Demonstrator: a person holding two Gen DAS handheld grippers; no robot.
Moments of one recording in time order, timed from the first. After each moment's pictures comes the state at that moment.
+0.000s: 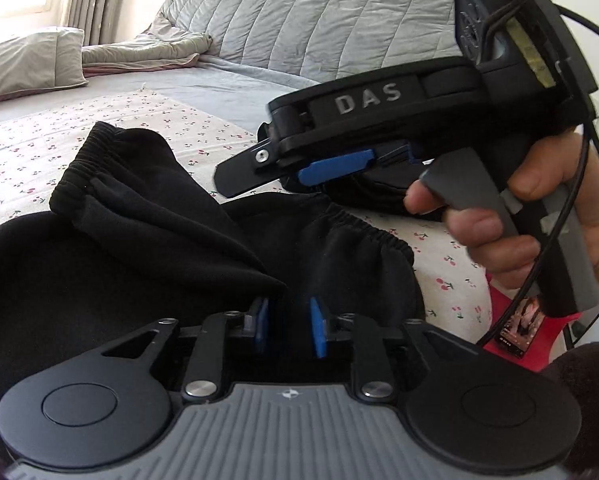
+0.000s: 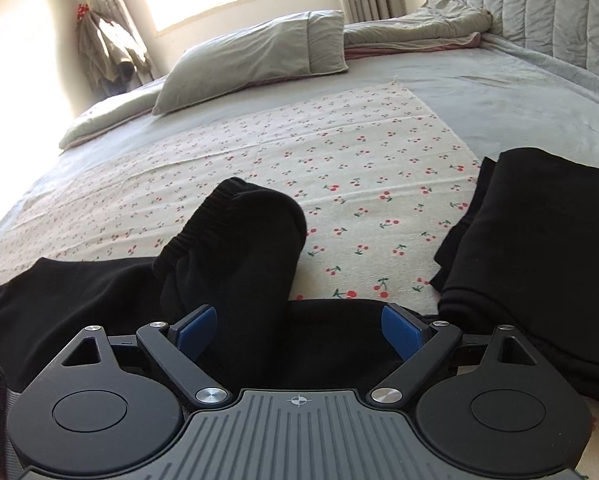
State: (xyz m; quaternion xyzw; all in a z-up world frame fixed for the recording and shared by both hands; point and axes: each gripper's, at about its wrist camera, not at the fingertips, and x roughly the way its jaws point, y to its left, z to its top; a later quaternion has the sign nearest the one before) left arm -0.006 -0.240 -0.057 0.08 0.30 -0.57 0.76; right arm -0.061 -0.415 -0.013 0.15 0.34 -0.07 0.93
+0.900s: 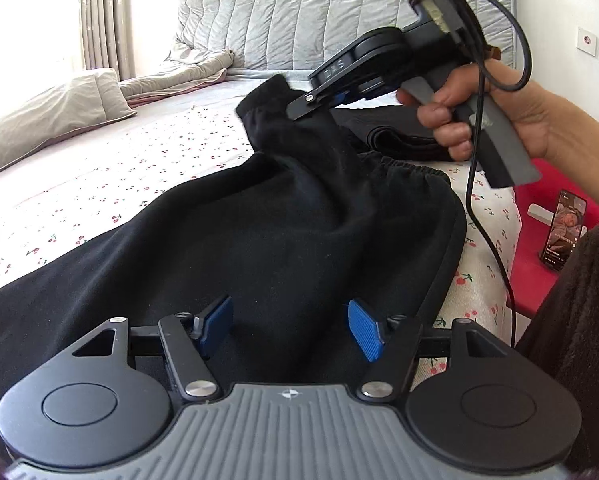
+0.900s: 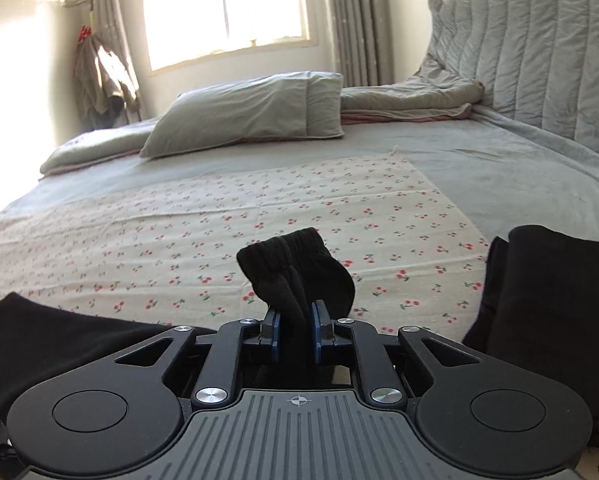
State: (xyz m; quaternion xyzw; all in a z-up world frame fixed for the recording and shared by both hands) left arm -0.009 -0.139 -0.051 0.19 0.24 -0.53 0.79; right arm -0.053 -0.407 0.000 0.14 0.25 -0.16 0.95
